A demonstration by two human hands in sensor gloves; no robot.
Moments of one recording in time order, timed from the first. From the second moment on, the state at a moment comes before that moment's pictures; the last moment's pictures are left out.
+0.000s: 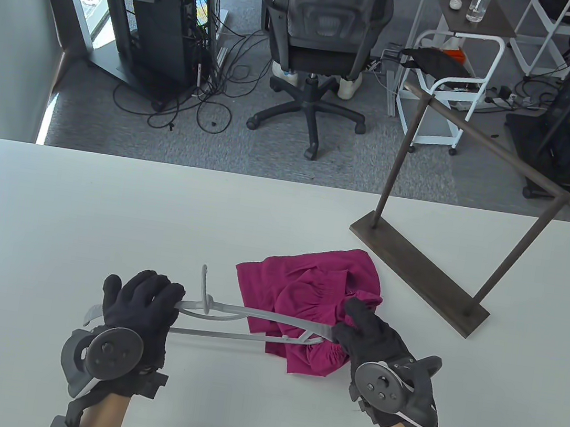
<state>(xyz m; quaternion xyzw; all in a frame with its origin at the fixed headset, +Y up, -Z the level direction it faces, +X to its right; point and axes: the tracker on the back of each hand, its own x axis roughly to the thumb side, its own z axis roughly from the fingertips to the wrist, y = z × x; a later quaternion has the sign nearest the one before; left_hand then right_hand) -0.237 -0.660 -0.267 0.24 -0.10 0.22 0.94 0.148 -0.659 -0.273 0.20 -0.24 0.95 0.11</state>
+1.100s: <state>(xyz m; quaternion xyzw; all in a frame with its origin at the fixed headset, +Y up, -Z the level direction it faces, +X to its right) -0.167 -0.696 -0.279 0.19 -0.12 0.26 0.94 0.127 -0.665 -0.287 0.21 -0.22 0.93 0.22</state>
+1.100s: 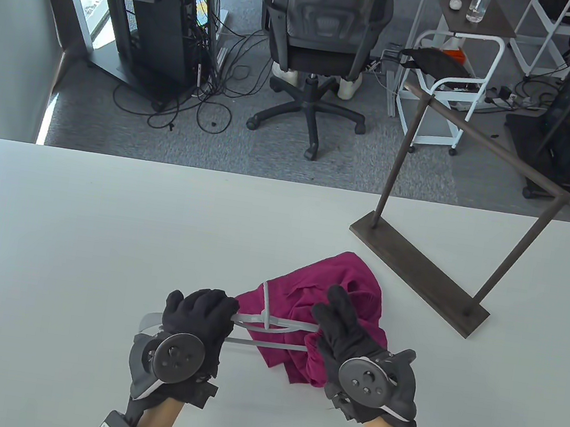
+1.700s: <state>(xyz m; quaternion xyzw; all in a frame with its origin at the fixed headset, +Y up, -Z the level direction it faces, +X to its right) -0.171 -0.707 -0.283 0.17 -0.10 0.29 0.94 0.136 -0.667 -0.302 0.19 -0.14 0.94 0.23</state>
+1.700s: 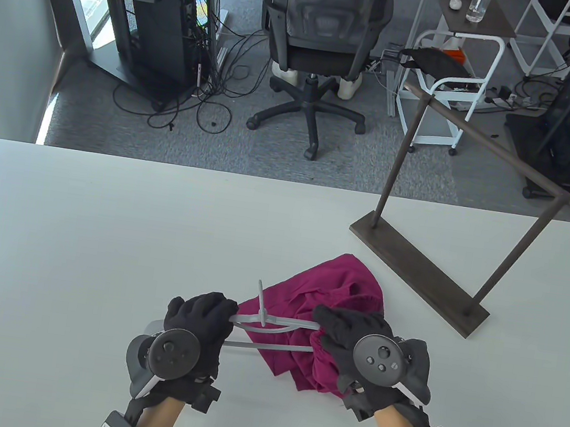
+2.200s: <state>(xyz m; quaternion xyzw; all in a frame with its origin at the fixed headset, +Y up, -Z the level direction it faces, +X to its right) -0.202 -0.695 -0.274 0.25 -0.11 0.34 0.90 0.122 -0.625 -0.339 0.17 -0.20 0.94 0.21</state>
